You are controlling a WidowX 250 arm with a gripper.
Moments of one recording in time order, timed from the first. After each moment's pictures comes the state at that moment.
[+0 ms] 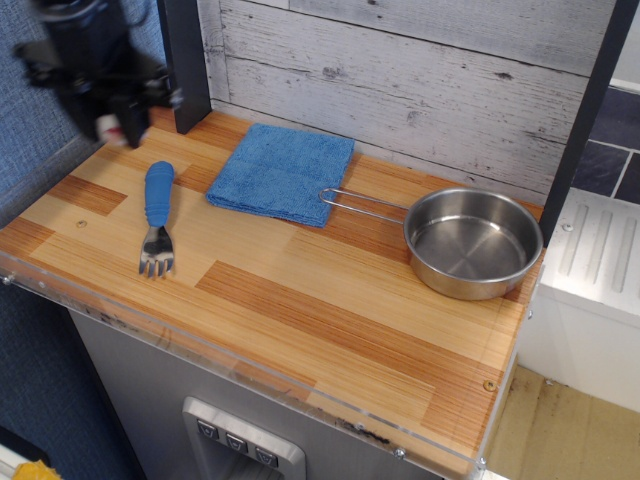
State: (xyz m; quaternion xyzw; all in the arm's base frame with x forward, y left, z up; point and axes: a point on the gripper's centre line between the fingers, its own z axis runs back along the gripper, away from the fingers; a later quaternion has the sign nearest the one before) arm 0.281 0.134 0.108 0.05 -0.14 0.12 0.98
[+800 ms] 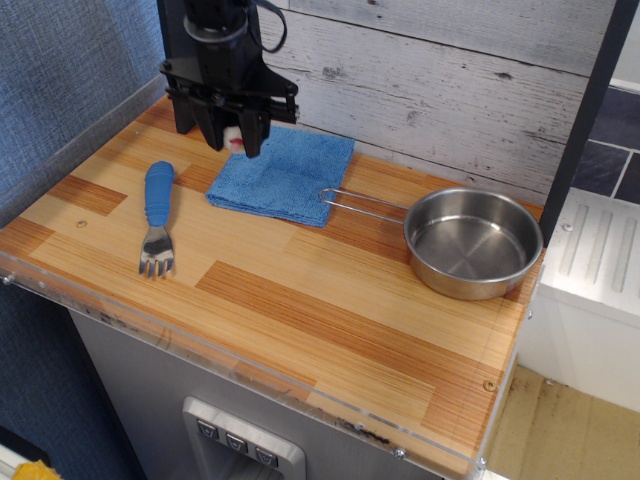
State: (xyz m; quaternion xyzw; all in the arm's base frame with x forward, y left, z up) arm 0.350 0.092 0.063 0.03 -0.12 0.09 0.99
